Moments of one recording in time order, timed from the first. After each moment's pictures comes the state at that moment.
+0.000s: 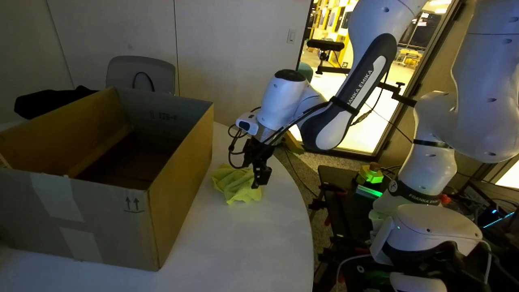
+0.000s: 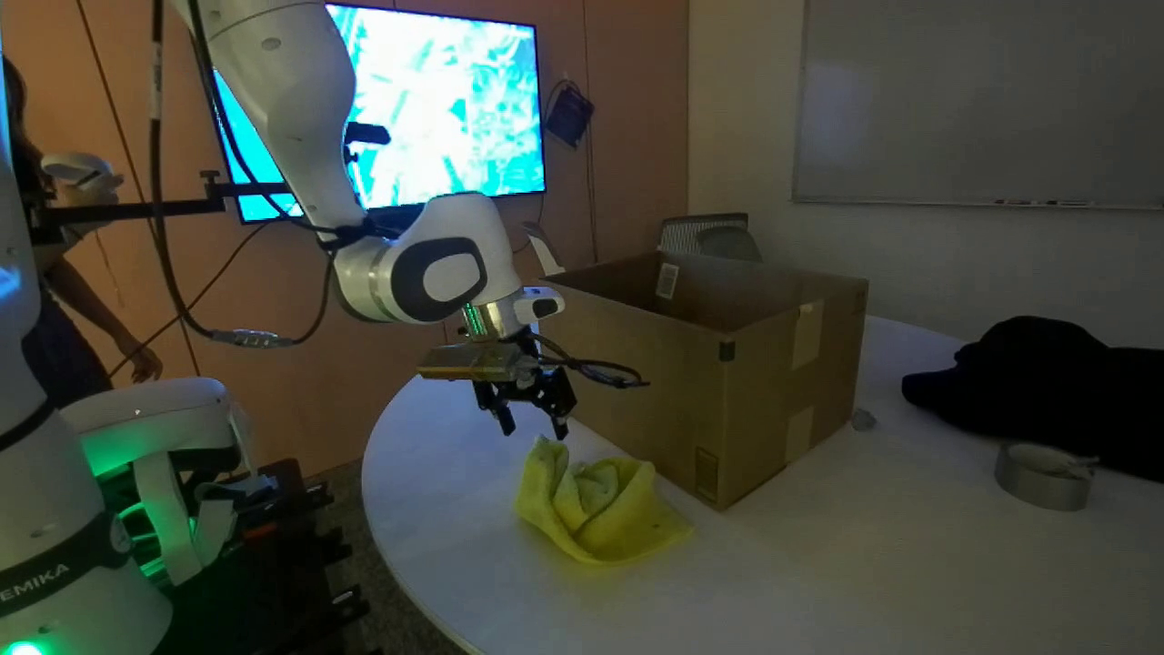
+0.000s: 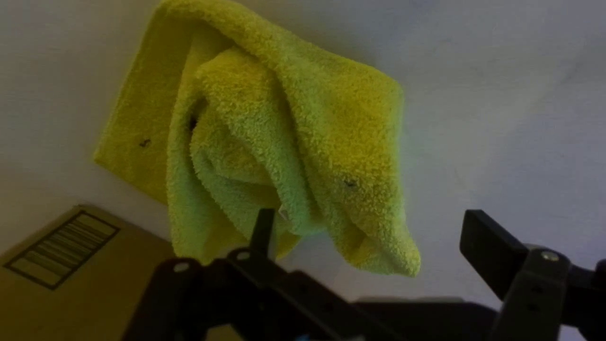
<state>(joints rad) 0.10 0.21 -0.10 -2.56 -0.33 2.96 -0.23</state>
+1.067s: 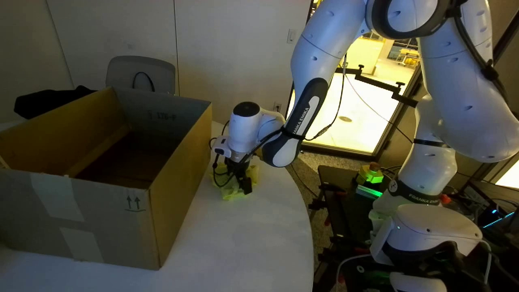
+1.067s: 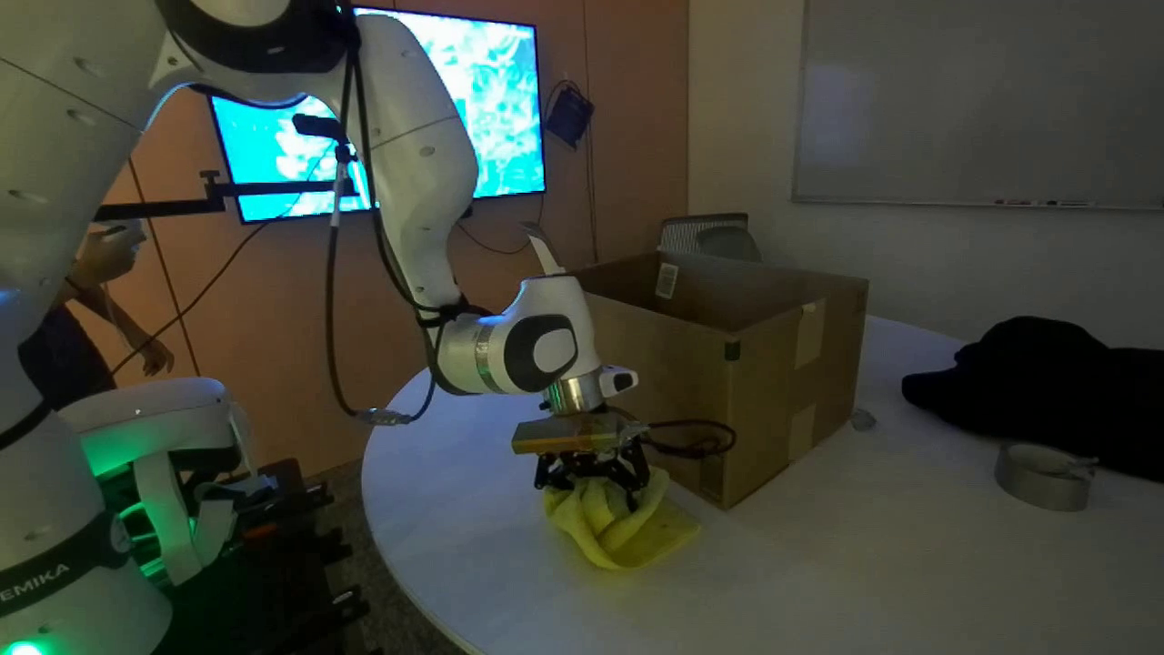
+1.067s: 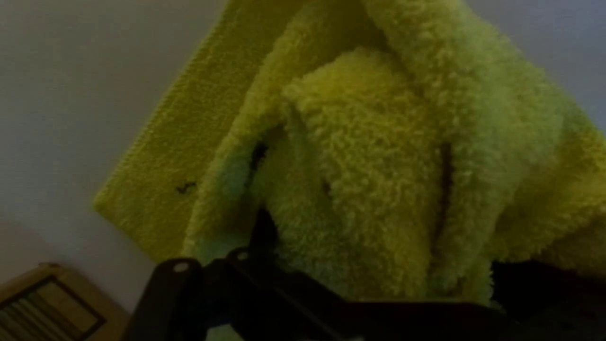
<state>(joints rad) 0.05 0.64 -0.16 -2.19 -0.49 2.88 -0.35</state>
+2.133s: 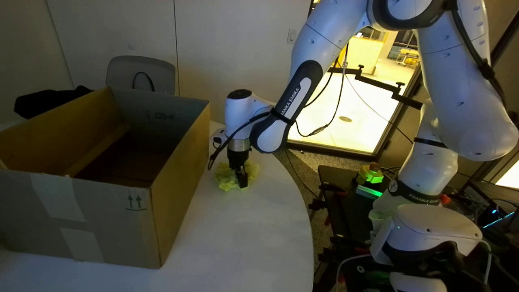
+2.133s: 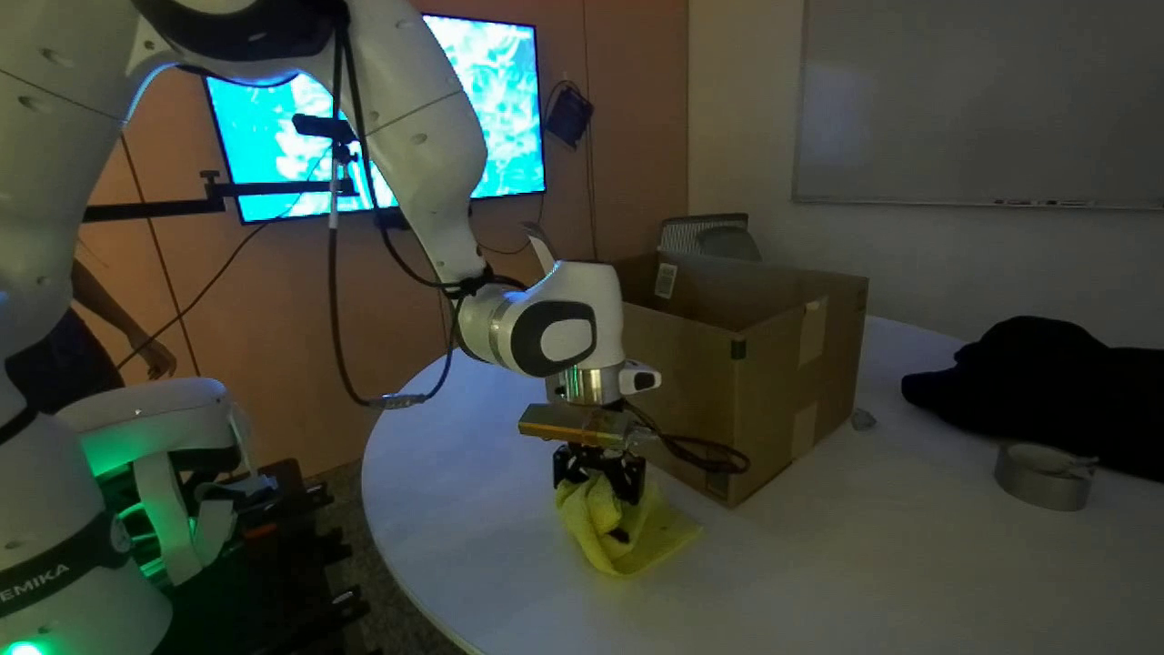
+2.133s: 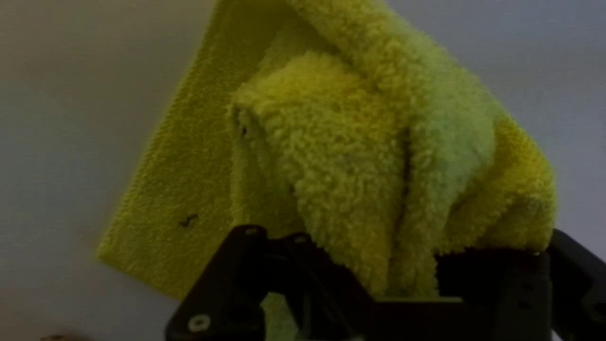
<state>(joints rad) -0.14 0.60 0.01 -2.15 -0.29 2.71 -0.46</state>
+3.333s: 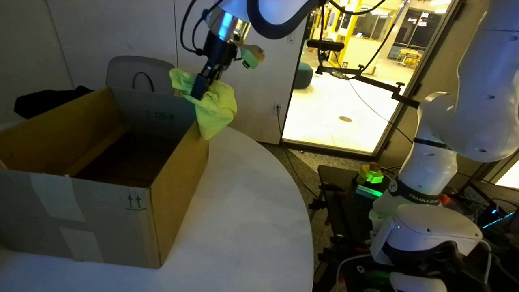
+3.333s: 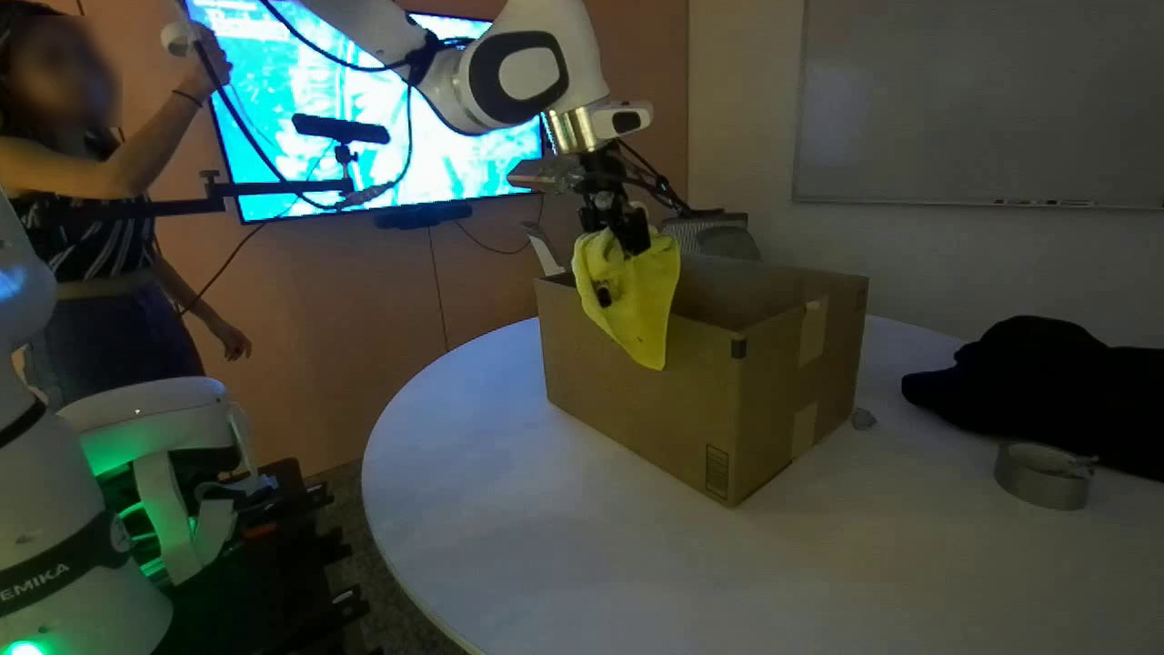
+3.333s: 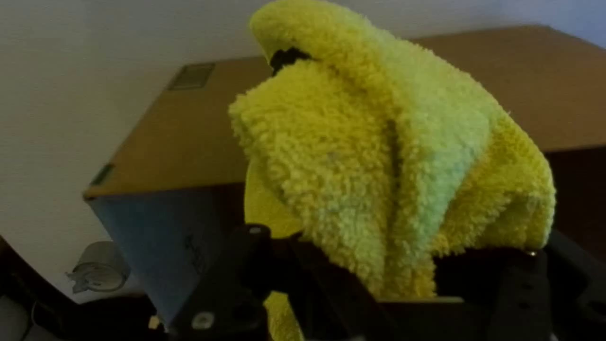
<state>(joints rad) -0.03 0.10 0.03 -2.03 -0.01 2.48 0.02</state>
